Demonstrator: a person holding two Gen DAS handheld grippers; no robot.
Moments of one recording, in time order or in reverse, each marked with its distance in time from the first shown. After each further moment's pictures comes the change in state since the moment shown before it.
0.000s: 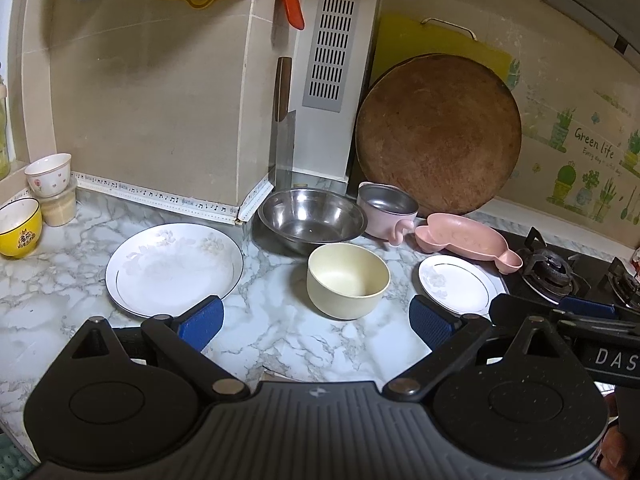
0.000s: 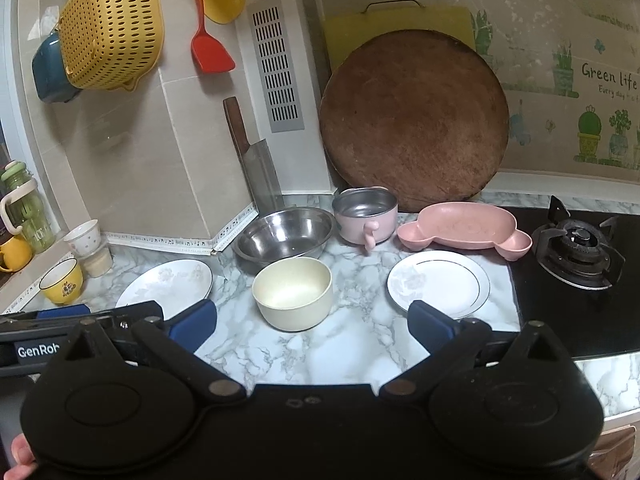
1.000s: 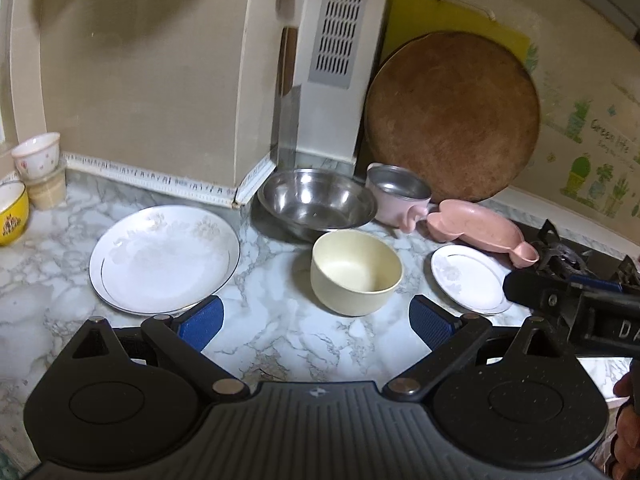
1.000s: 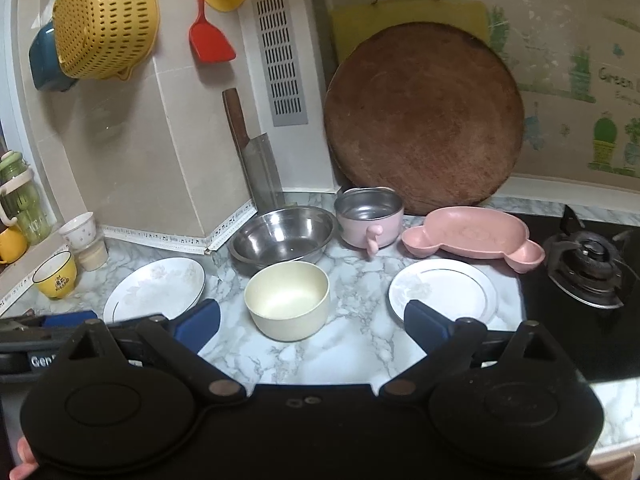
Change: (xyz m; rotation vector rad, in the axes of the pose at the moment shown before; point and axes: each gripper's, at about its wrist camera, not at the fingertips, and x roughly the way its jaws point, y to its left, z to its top) left arm 0.050 0.002 0.005 -0.021 0.072 0.017; right arm 0.035 -0.012 0.014 -0.037 0.021 0.024
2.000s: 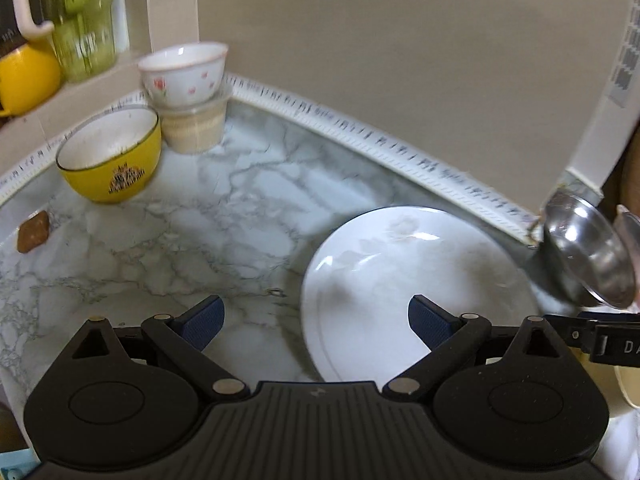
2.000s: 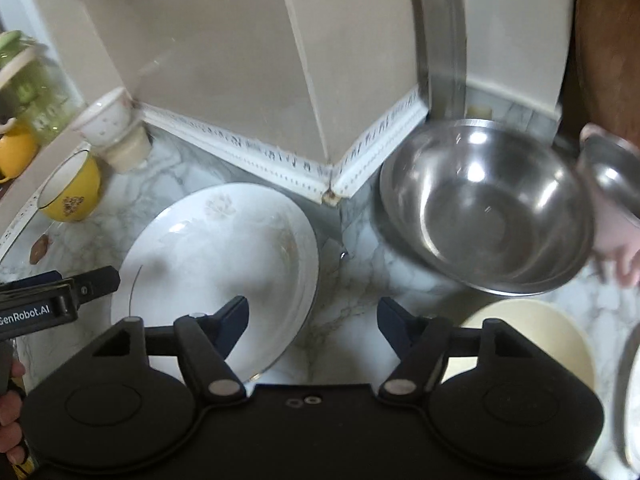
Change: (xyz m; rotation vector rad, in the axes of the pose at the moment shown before) left arm 0.122 0.226 0.049 -0.260 0.175 0.361; right arm 0.269 0.137 0.038 -0.157 0.470 0.254
